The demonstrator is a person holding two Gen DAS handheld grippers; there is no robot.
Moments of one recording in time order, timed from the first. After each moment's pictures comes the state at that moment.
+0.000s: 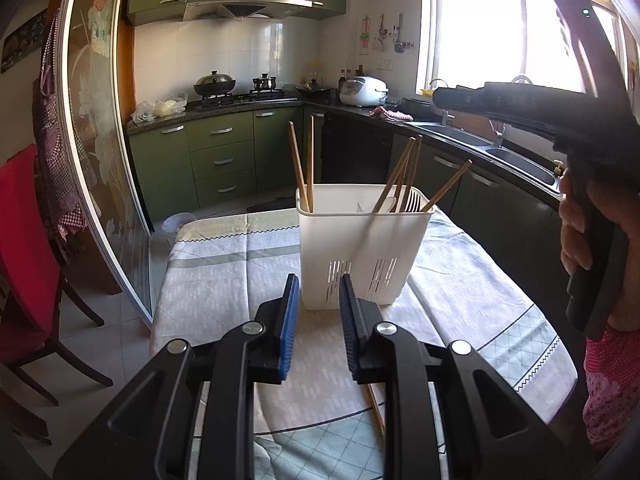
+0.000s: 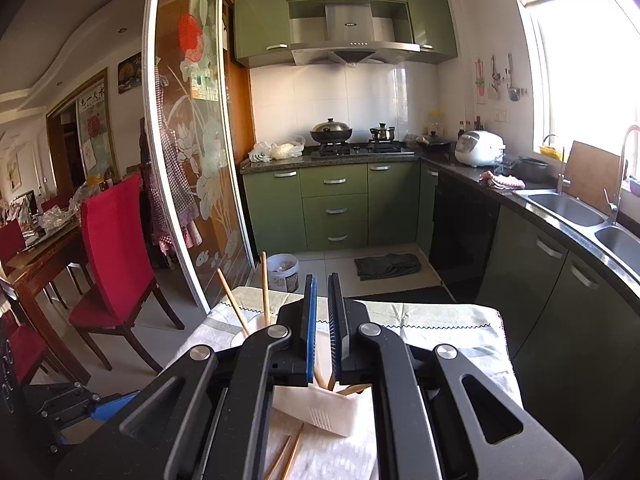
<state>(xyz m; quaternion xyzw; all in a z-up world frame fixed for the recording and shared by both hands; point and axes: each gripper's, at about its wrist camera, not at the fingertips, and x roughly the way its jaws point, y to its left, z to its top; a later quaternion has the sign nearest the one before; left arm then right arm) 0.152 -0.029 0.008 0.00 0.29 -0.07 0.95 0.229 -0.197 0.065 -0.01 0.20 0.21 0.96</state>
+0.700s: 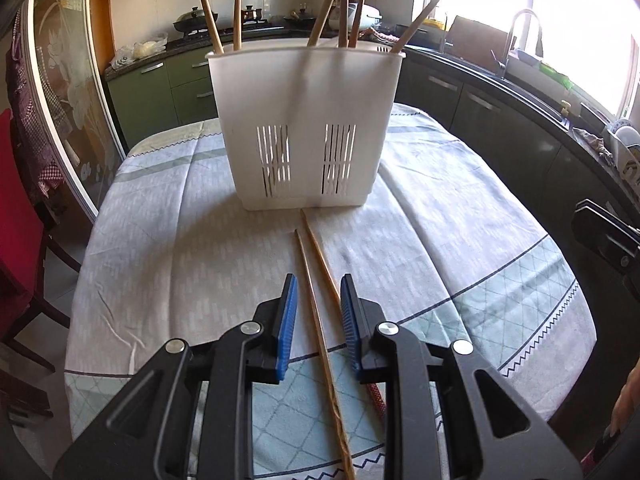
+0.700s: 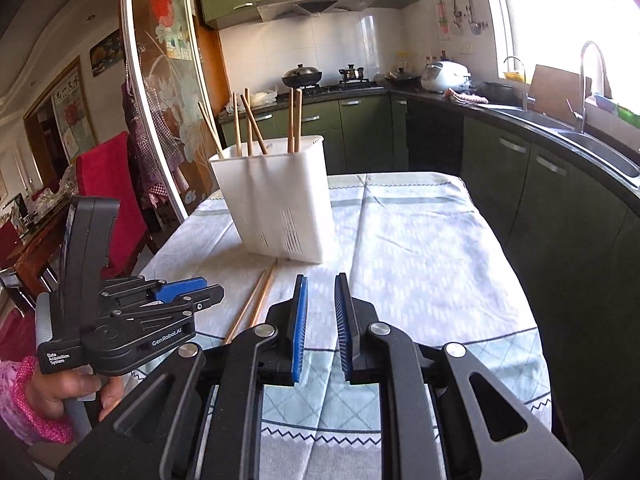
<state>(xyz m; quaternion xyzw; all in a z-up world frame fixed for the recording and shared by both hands) 0.169 -0.092 -0.094 0.01 0.41 -0.07 0.91 0.092 -0.285 -0.074 0.03 0.30 0.17 0.94</state>
